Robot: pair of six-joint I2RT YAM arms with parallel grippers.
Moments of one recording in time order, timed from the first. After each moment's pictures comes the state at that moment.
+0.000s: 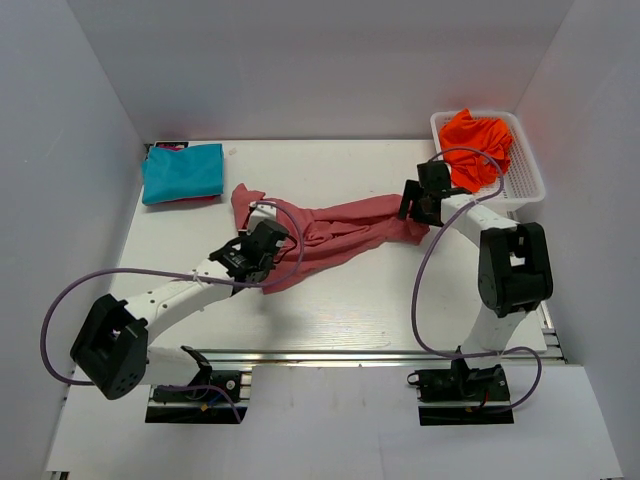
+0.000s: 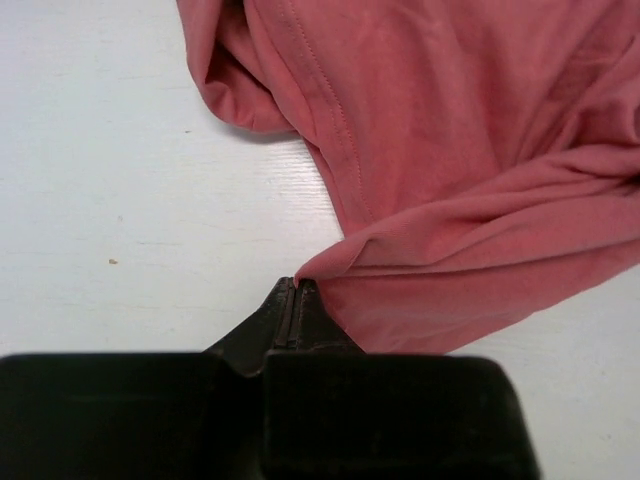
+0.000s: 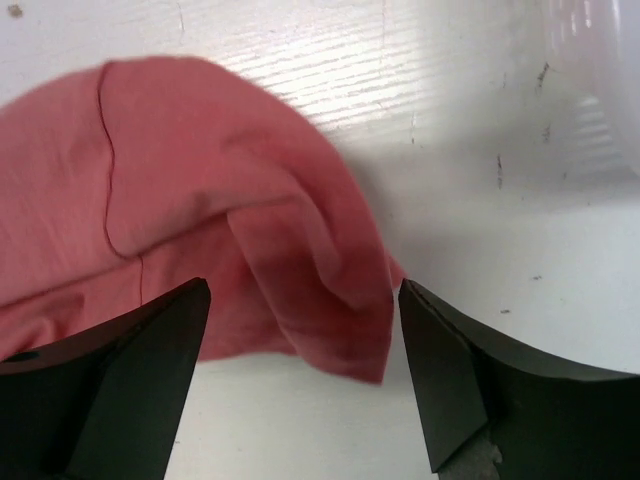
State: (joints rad) left arm -0.71 1.31 0.82 -0.38 -0.62 -0.40; right arm 0.22 1.79 1.20 -0.35 0.18 0.34
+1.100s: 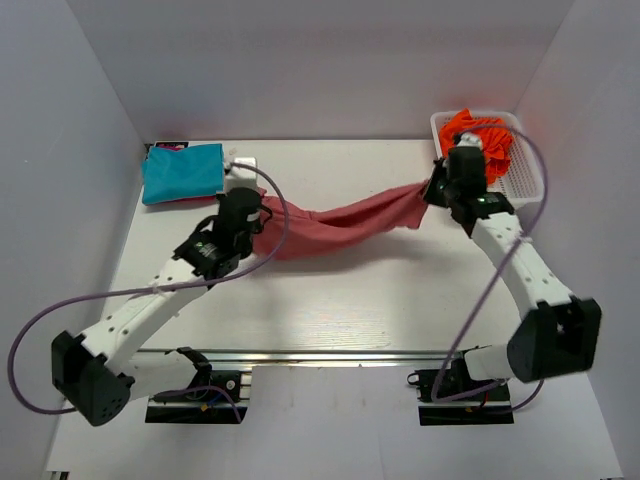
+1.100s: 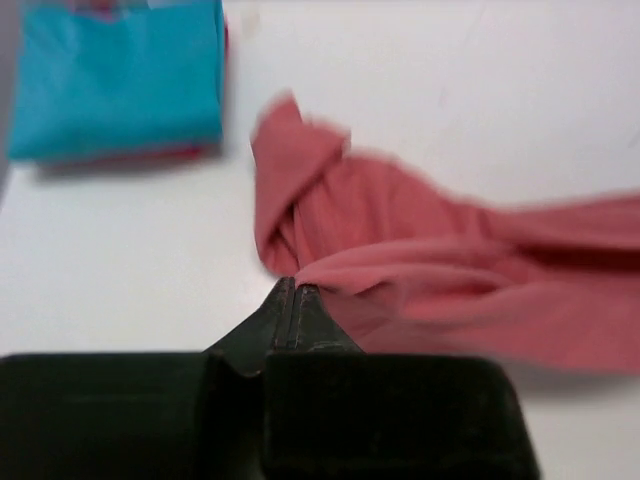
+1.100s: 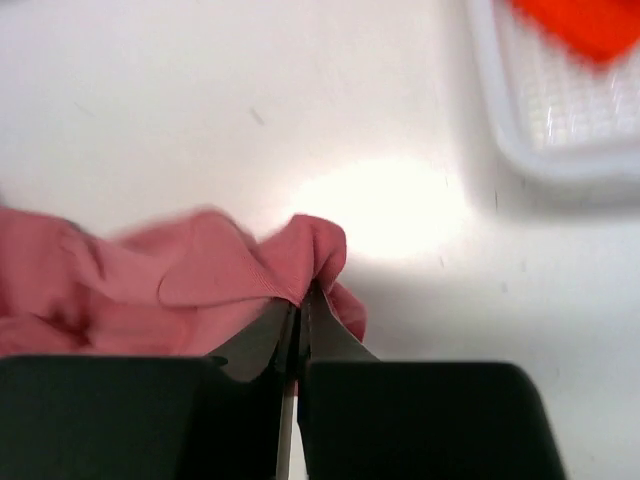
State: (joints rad) left arm -0.64 1.19 1.00 -0.35 -0.67 -0.26; right arm 0.23 1.43 1.16 -0.42 0.10 0.38
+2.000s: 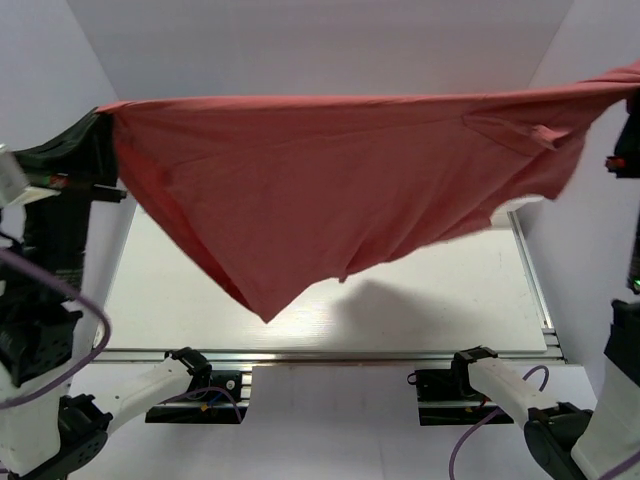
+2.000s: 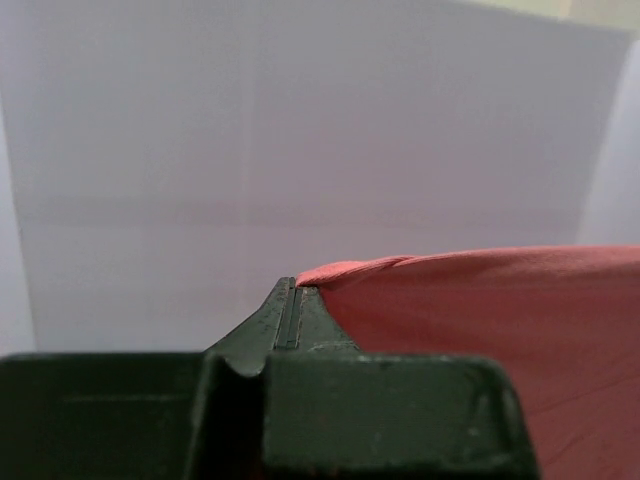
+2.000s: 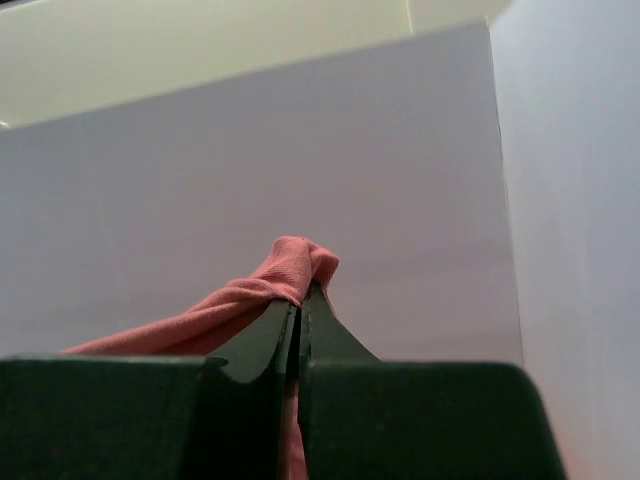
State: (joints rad) left arm -0.64 0.86 1.76 -0.25 -0.40 0.18; right arm 0.23 0.95 1.99 -0.34 0.21 0.10
